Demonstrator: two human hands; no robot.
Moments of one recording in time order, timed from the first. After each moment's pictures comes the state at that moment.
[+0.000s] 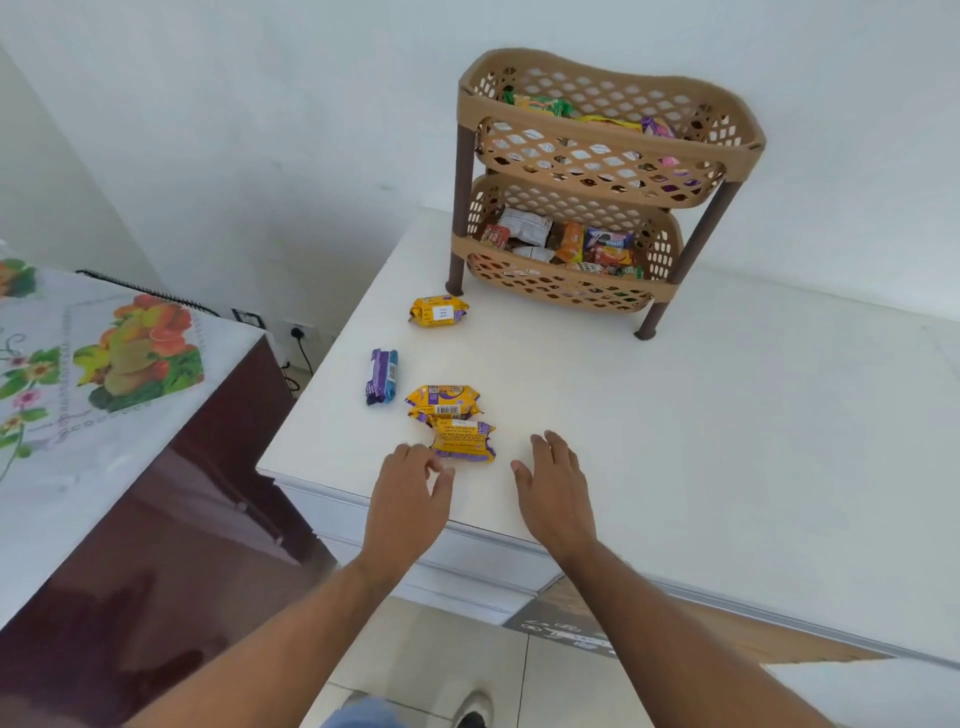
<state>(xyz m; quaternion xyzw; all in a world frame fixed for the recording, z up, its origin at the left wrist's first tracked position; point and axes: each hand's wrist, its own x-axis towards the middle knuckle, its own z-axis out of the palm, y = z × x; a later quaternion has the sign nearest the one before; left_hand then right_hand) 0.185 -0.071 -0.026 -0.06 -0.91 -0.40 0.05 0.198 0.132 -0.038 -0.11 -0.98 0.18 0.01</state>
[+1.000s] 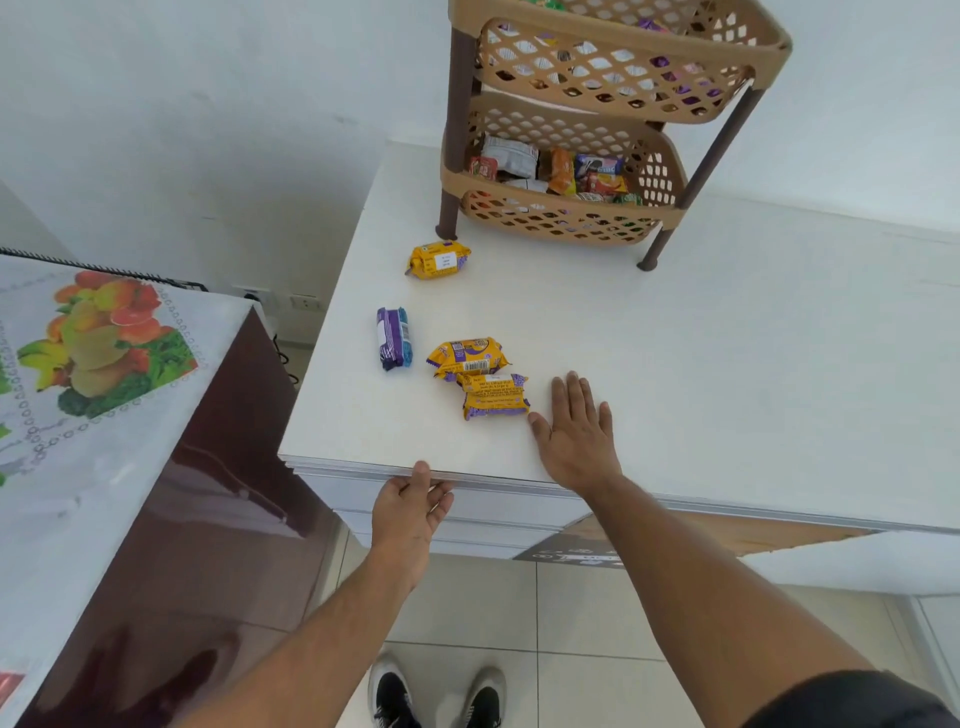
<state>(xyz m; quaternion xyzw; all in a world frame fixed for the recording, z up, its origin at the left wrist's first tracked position) 0.194 -0.132 -0.097 0.32 -0.46 -0.80 -0.22 0.188 0.107 -0.069 -0.18 -0.97 0.11 -0.07</state>
